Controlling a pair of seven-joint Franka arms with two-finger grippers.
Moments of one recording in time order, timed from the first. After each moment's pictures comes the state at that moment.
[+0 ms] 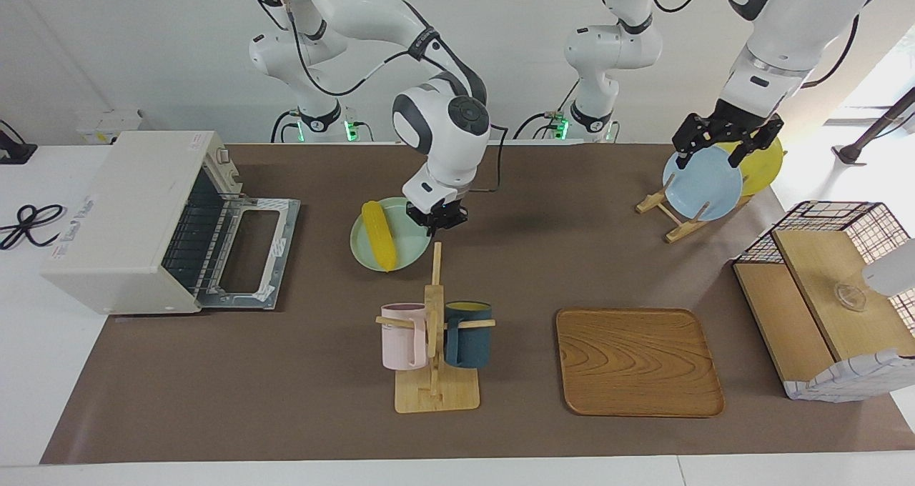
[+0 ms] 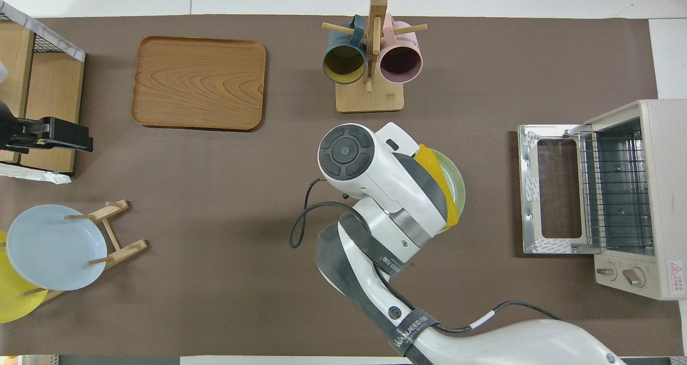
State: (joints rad) left arm -0.09 -0.04 -0.02 -1.63 0.00 1.61 -0.04; right arm 0.52 0.31 0.09 -1.72 -0.18 1.85 0.74
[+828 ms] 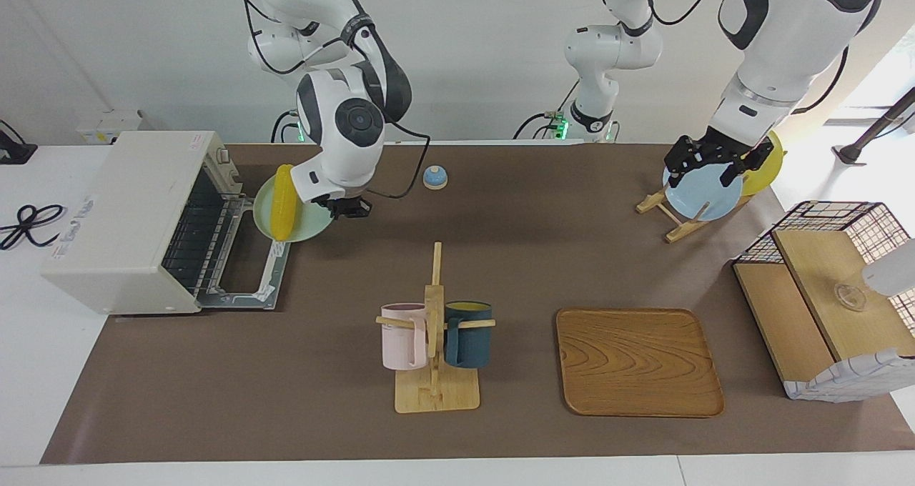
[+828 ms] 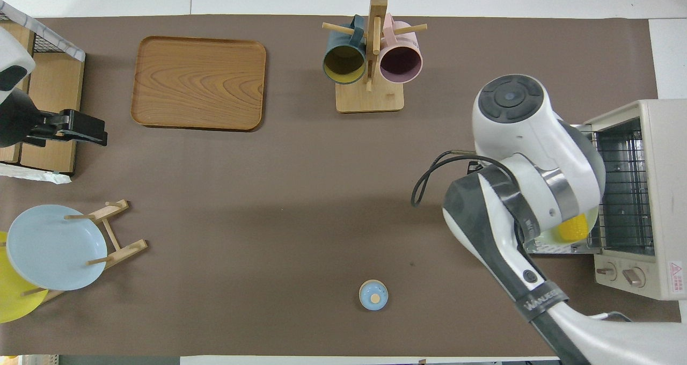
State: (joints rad) left arm -0.11 0.01 -0.01 -1.60 0.00 1.60 -0.04; right arm 0.18 0.15 0.09 -1.88 -0.29 1.71 0.61
